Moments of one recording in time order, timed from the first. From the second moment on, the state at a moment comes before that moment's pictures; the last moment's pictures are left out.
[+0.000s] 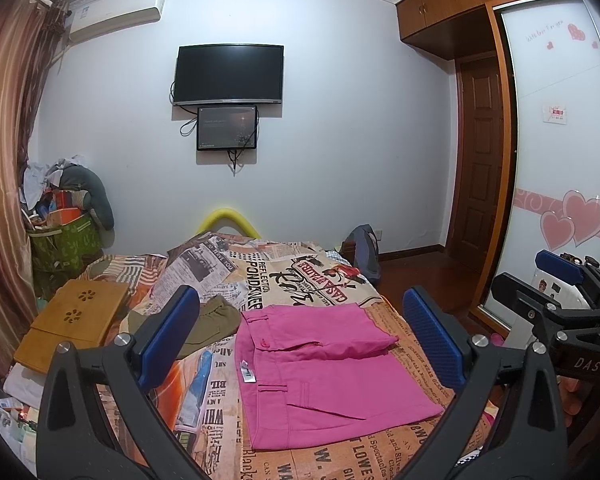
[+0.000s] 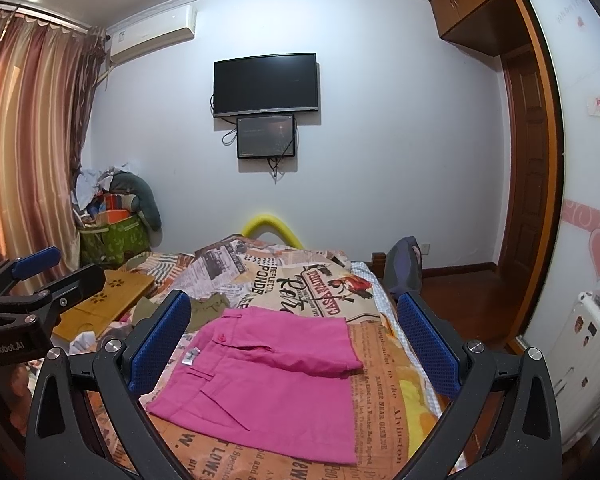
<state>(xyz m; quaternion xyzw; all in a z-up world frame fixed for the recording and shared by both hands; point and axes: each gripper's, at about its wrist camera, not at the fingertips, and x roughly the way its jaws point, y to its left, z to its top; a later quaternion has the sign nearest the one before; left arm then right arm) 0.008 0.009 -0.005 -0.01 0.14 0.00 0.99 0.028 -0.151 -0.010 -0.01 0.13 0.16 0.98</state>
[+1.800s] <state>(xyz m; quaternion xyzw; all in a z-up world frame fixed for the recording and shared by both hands) 0.279 0.105 -0.195 -0.03 0.43 -0.01 0.90 0.231 -0.183 -0.175 -0.05 0.38 0.14 0.91</state>
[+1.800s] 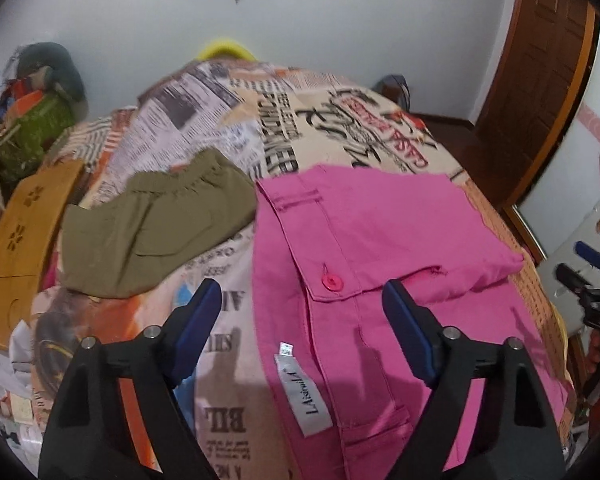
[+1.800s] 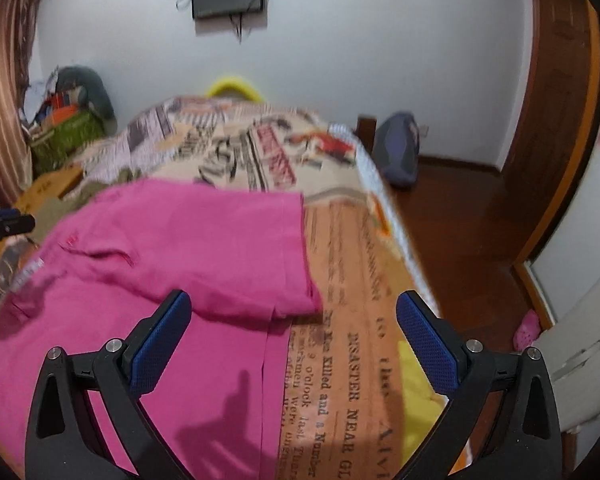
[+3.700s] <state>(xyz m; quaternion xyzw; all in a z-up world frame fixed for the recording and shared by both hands) 0.278 0.080 -0.213 0.01 0.46 -0.09 0.88 0.235 -0.179 -0.232 -0.04 0.48 0.23 0.85</state>
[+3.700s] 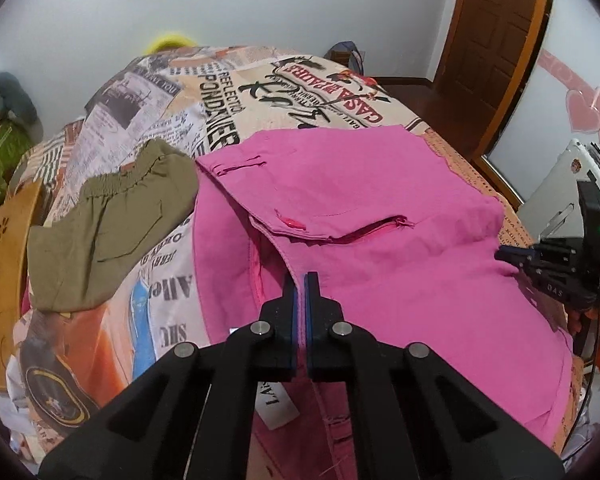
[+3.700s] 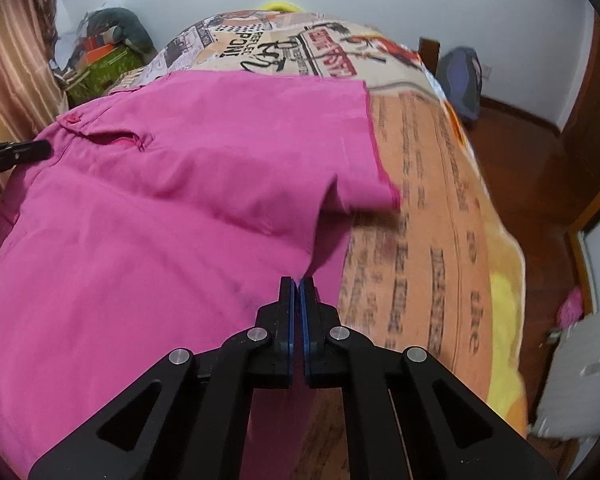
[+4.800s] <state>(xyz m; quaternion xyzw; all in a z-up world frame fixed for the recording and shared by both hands) 0.252 0.082 -0.238 -0.02 0.51 -0.08 0.86 0.226 -0.175 -0.216 0.05 0.49 0.26 0.83</state>
